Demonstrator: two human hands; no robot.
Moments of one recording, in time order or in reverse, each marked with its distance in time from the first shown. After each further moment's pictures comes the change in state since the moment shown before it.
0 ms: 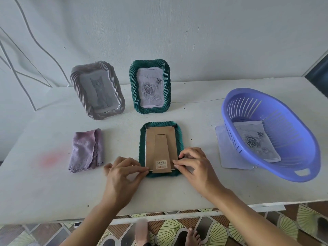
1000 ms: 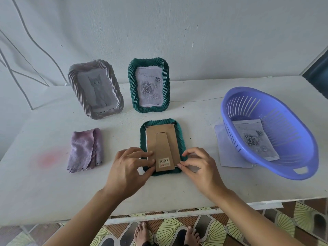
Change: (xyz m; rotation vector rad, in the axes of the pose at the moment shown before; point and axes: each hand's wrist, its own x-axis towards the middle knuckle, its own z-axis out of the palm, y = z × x) left_hand 0.027 0.007 0.001 0.191 -0.154 0.270; right_hand -0.007 -0.002 -0.008 0.079 0.078 0.079
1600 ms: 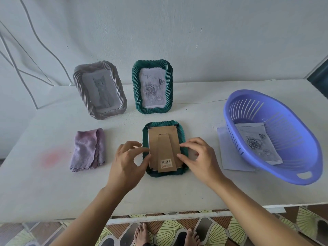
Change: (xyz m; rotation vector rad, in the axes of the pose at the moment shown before) left_hand 0.010 -0.003 0.000 -0.148 0.133 -0.276; right_hand 0.036 0.000 -0.002 -0.019 -0.006 0.091
